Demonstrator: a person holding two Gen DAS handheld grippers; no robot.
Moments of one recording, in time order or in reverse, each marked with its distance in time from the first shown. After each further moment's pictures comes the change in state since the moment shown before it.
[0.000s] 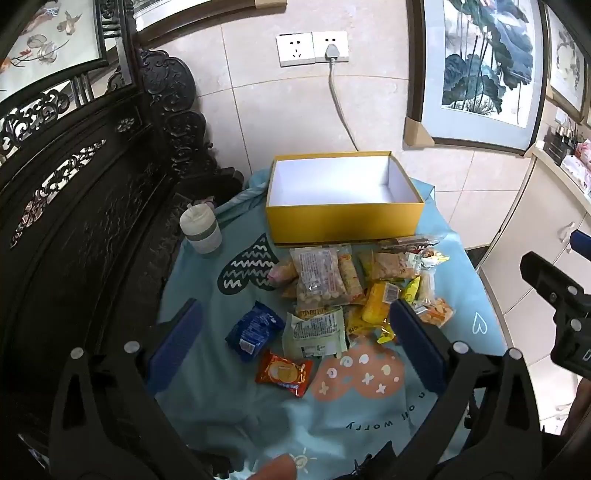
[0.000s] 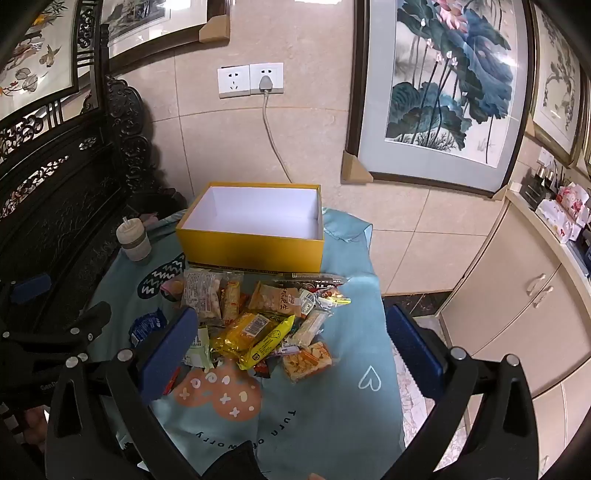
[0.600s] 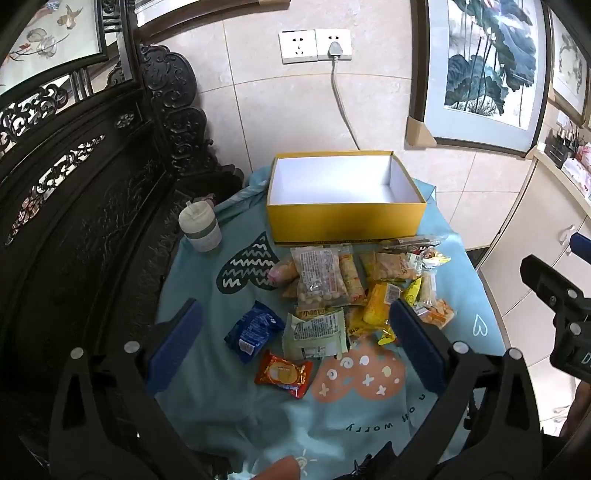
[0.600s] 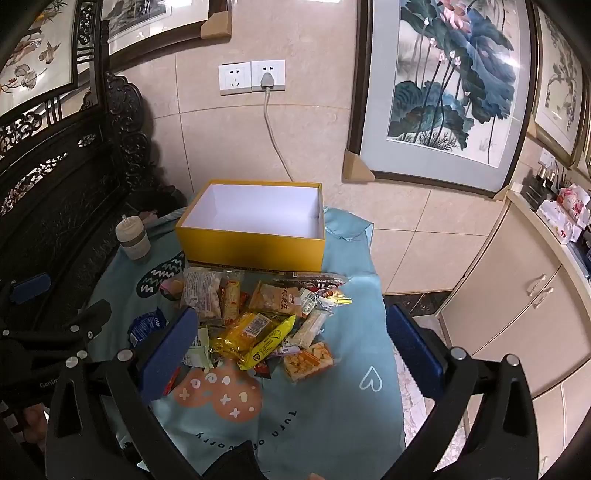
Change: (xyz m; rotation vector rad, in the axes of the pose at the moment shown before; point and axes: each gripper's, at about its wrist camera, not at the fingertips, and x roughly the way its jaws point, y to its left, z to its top) left arm 0.006 0.004 -0.001 -0.003 0.013 0.000; right arm 0.004 0.003 0.003 -0.010 0.009 -0.007
